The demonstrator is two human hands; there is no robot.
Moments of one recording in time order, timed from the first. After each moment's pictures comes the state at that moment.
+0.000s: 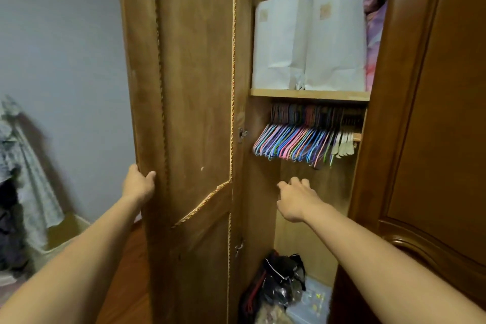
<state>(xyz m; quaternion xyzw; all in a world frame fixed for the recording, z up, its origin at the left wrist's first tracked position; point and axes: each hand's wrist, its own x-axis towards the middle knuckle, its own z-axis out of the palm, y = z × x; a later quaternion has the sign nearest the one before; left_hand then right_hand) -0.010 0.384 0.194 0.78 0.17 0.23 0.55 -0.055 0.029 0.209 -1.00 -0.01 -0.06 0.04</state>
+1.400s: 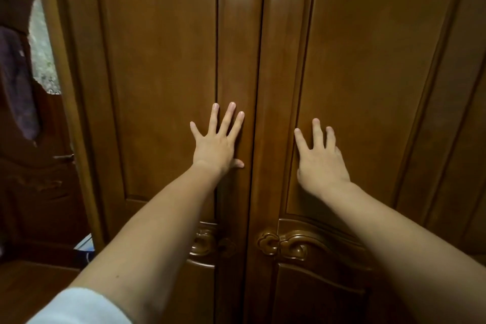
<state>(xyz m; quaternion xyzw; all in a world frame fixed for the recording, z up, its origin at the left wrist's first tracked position) 0.144 -0.066 0.244 0.90 -0.30 0.31 0.00 -0.029 -0.238 0.247 -0.93 0.23 -0.25 -0.12</state>
